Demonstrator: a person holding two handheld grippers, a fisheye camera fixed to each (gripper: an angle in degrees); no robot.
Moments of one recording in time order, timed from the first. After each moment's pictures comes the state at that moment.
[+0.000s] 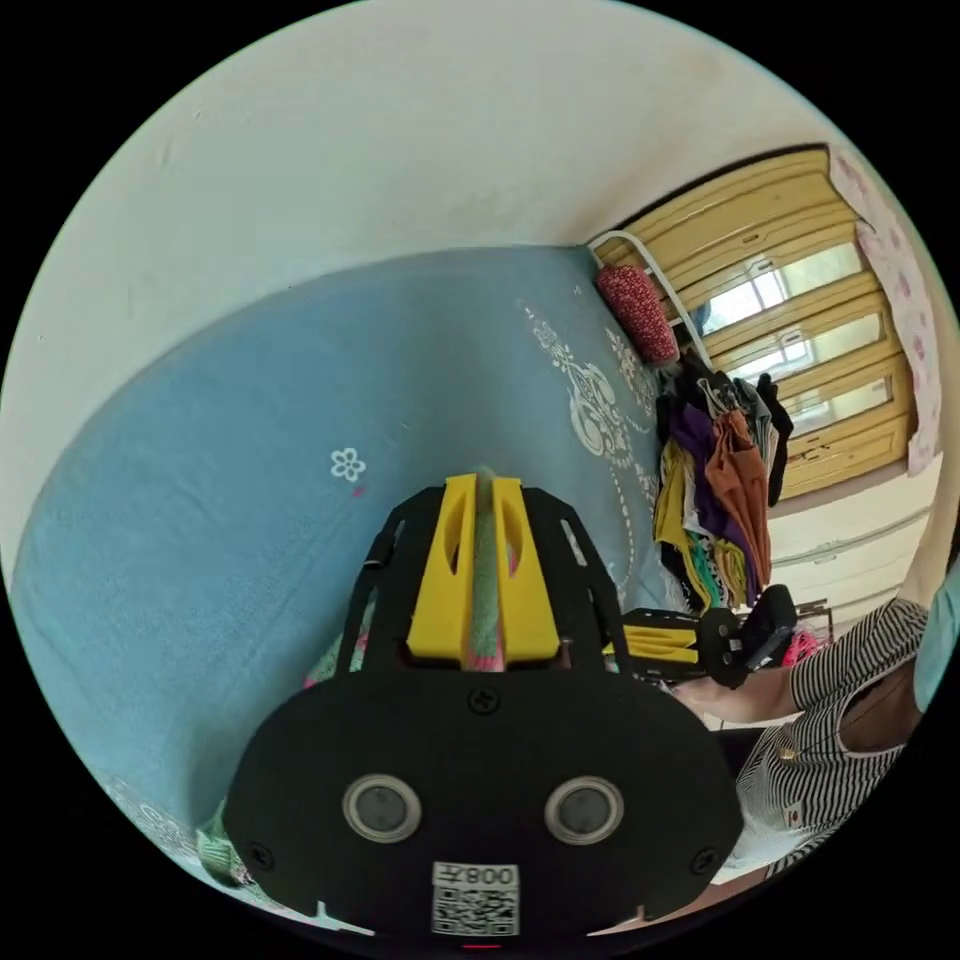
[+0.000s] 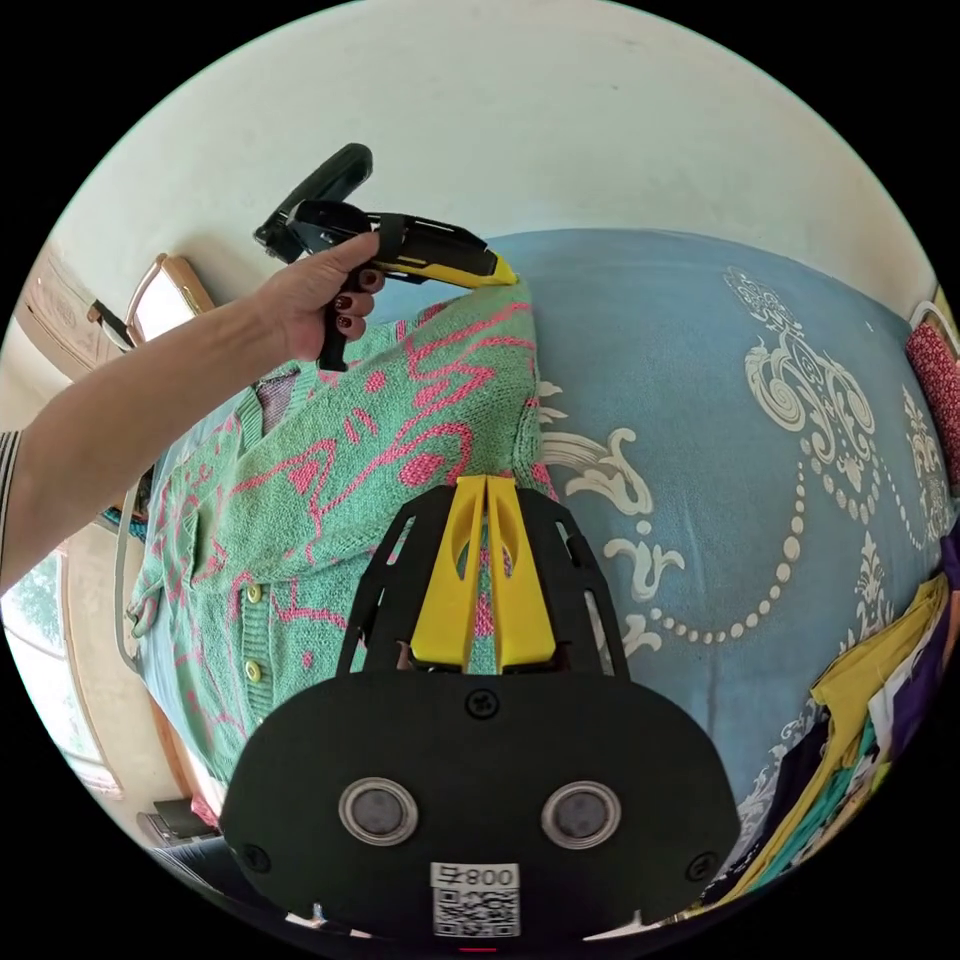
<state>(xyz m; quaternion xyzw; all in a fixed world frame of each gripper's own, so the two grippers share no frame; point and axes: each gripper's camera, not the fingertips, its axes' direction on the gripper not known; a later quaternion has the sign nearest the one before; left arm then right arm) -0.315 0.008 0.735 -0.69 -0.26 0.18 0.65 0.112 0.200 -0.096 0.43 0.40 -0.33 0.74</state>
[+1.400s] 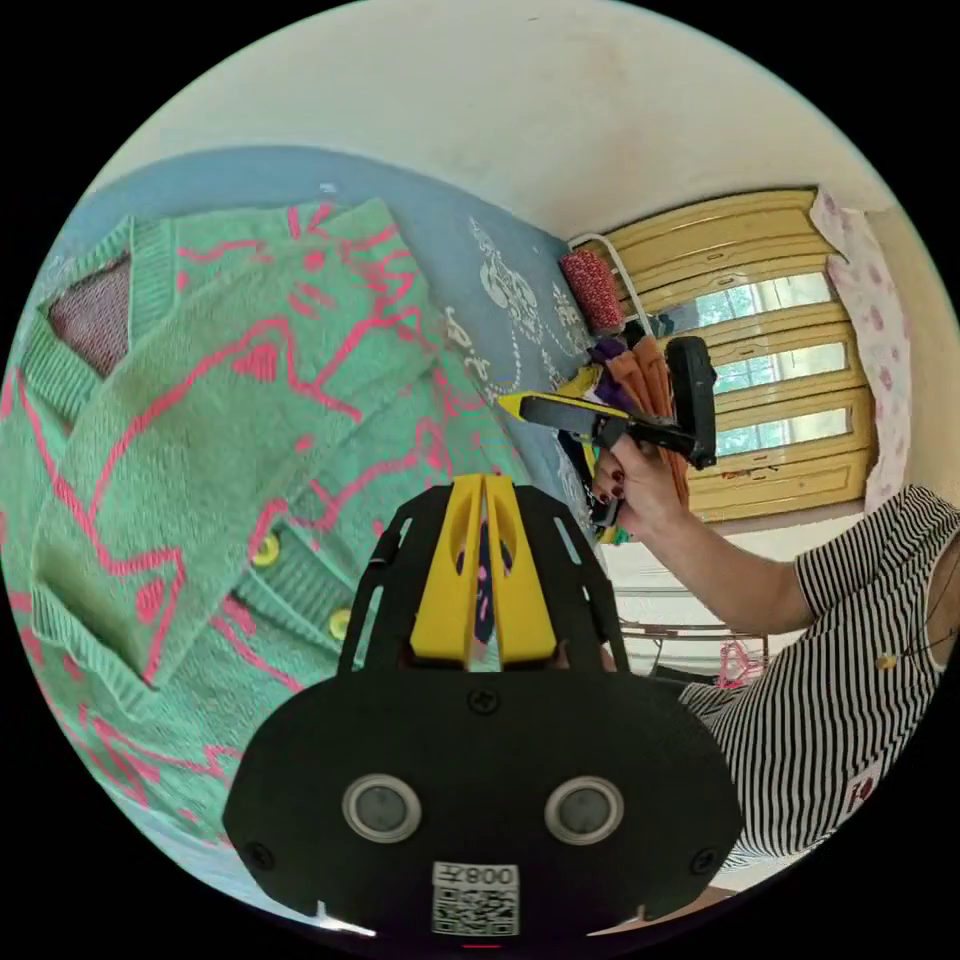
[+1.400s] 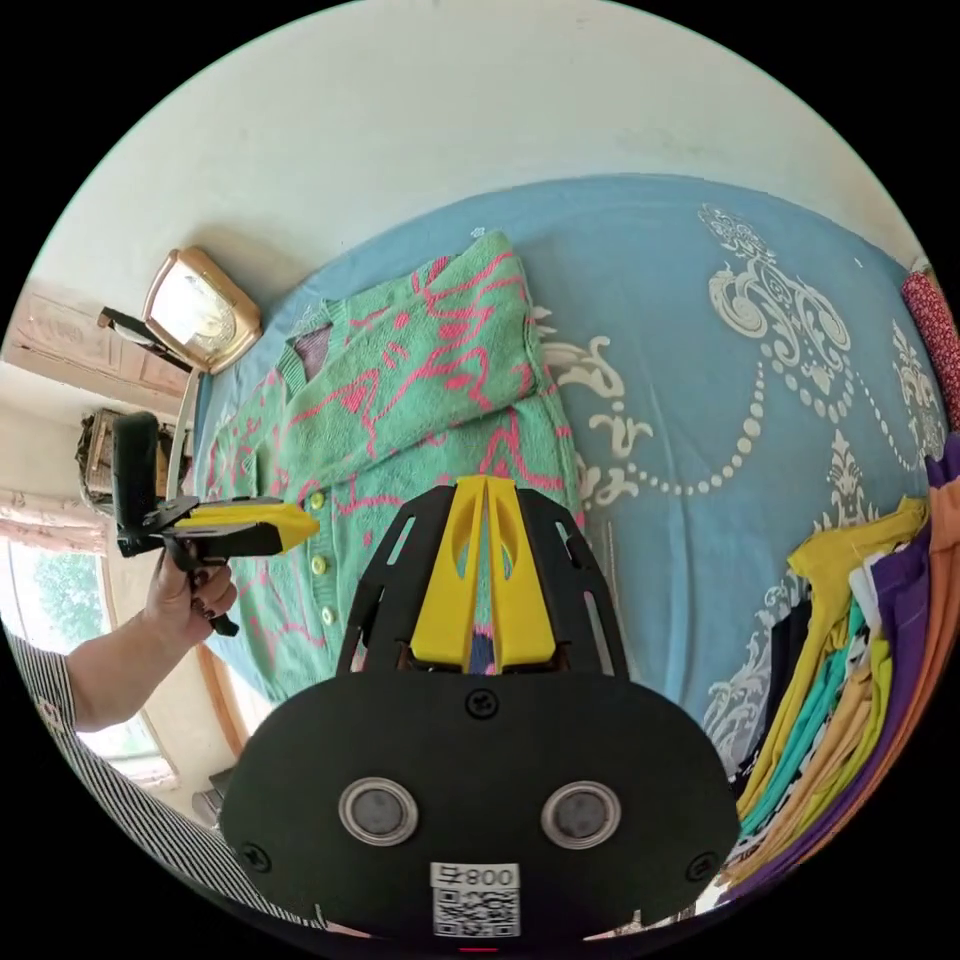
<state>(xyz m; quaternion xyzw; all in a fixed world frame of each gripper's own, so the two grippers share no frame) -0.037 -0.008 0.387 -0.64 -0.30 0.03 0.70 0.081 0.145 -0.277 0.36 0.39 -0.28 0.80</state>
